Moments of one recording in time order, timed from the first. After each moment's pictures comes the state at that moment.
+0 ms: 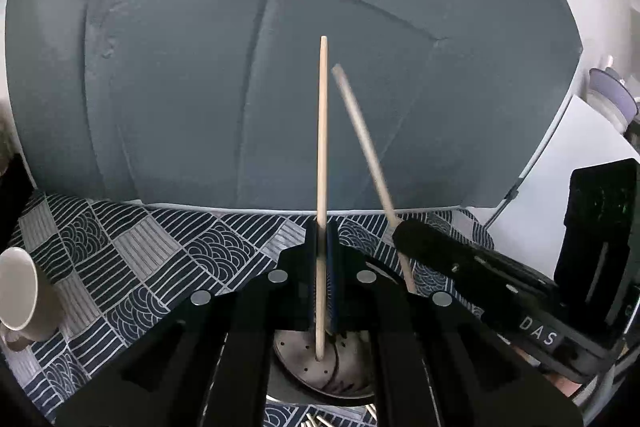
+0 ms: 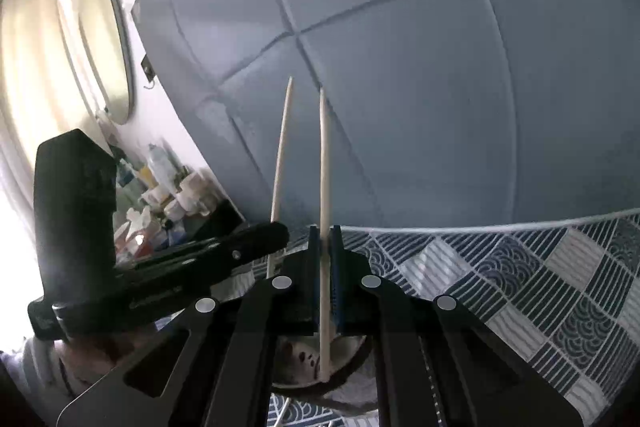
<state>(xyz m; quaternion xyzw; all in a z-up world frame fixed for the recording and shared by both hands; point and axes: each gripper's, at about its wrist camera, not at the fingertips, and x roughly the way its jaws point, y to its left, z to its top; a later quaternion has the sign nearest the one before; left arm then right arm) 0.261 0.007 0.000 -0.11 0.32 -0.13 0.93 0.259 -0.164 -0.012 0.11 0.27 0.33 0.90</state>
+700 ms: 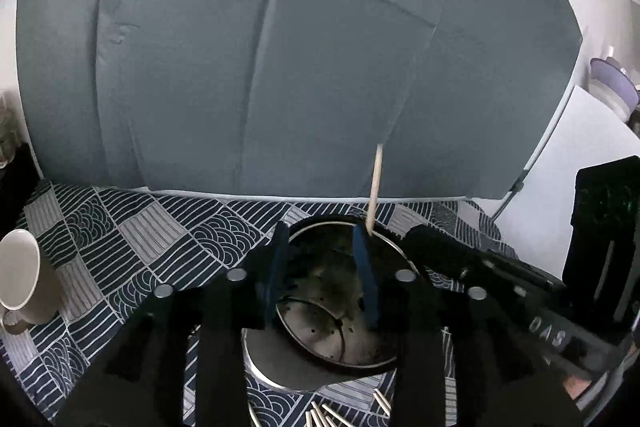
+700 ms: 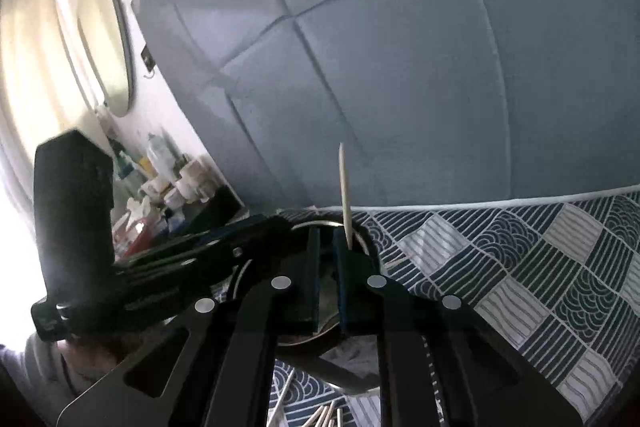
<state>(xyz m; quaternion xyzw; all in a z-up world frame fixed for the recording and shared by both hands) 0.247 0.010 -0.006 -0.11 0.32 -0.13 0.93 0.242 -0.173 -0.021 0.12 0.28 0.32 0.90</state>
